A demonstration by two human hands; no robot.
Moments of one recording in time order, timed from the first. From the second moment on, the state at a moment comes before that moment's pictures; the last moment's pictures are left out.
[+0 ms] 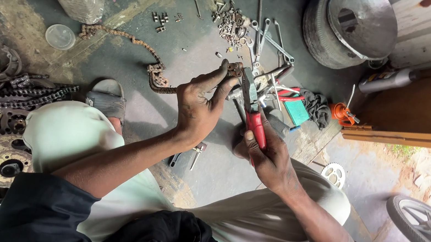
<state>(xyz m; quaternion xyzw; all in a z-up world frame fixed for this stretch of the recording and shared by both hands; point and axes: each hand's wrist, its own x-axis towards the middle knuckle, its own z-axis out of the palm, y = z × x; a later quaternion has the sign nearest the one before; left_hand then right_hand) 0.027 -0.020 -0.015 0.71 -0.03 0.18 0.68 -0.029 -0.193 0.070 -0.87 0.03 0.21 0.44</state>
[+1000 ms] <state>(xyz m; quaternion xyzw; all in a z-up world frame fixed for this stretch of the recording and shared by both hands) 0.033 -0.013 -0.036 0.58 -0.03 -0.07 0.81 -0.042 -0.210 0.045 -0.90 -0.05 0.18 0.39</state>
